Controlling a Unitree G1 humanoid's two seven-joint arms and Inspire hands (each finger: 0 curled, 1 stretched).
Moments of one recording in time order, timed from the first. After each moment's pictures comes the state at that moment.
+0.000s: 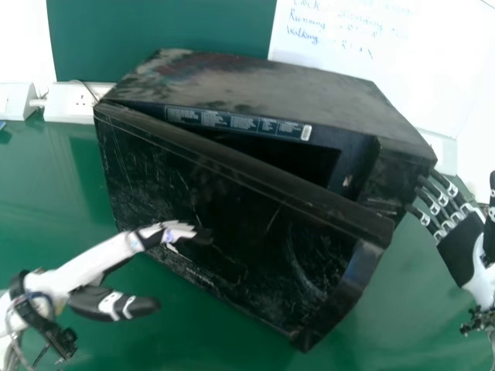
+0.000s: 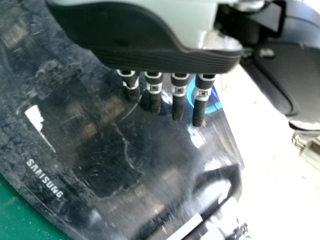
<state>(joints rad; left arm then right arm) -0.06 0.58 0.13 -0.27 -0.23 -0.51 -0.69 -0.17 -0.75 -0.68 -0.11 0.78 0.47 0.64</state>
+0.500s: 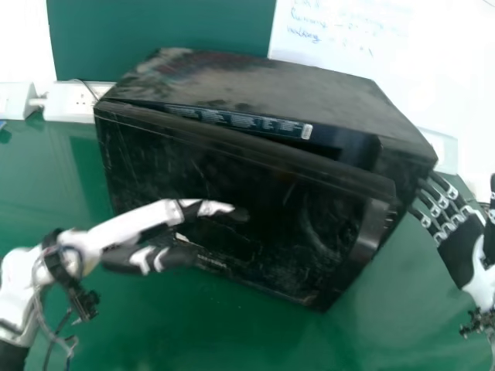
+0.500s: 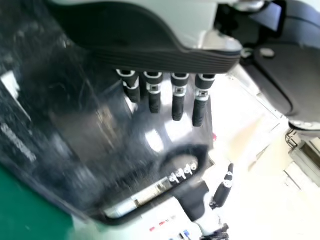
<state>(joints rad) -0.35 0.58 0.03 -0.14 -0.33 -0.30 -0.82 -0.16 -0.75 -0.68 -0.10 0.78 0.47 0.66</state>
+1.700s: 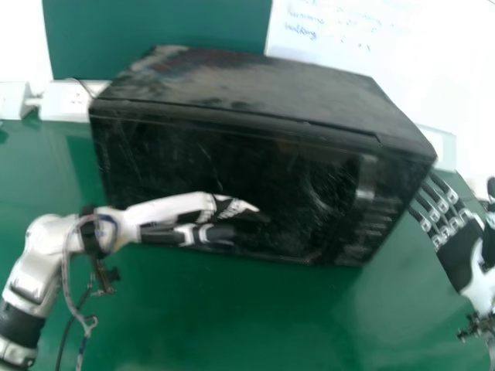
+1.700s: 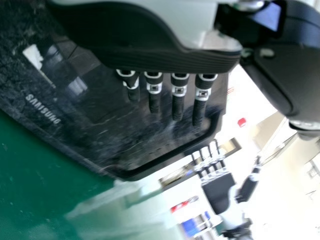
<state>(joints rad) -0.53 0.56 -0.03 -0.05 -0.25 -0.08 -0.91 -0.13 -0.74 -0.69 -0.13 0.78 0.47 0.64</state>
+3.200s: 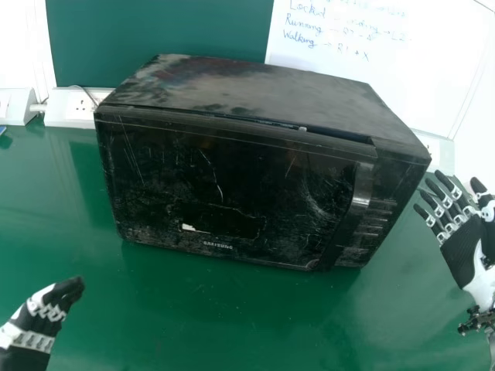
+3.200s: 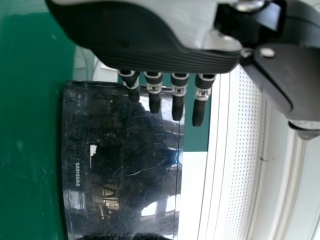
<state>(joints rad) 1.06 0.11 0.16 -0.70 -0.46 -0.67 -0.49 -0.15 -0.74 -0.68 -0.12 0.75 0.46 0.60</state>
